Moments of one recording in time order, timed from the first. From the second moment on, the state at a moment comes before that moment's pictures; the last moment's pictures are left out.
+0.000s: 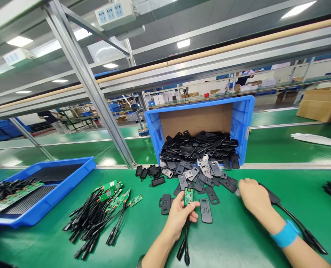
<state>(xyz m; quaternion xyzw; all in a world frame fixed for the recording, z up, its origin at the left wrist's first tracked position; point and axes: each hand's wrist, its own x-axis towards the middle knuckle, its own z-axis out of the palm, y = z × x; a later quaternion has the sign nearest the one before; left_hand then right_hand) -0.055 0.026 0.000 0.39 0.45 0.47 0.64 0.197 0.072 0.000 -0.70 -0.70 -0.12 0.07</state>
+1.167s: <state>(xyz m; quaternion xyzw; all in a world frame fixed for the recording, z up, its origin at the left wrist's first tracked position) -0.048 0.018 -0.006 0.49 0.40 0.38 0.68 0.107 0.046 -0.010 -0.46 -0.60 0.44 0.48</state>
